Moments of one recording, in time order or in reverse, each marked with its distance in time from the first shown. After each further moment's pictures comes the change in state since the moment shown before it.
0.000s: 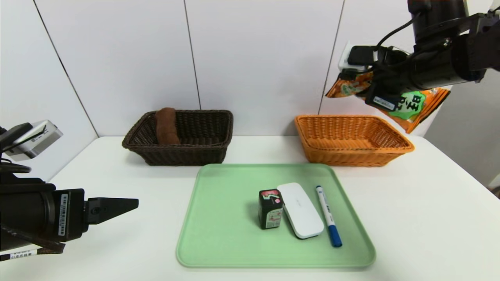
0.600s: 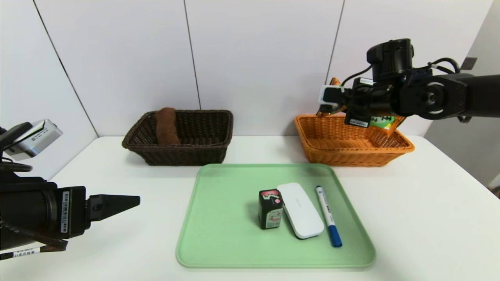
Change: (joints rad) left arm 0.000 0.002 0.009 -0.023 -0.003 -0.025; right arm -0.034 0.166 0.154 -0.360 -0.029 -0.162
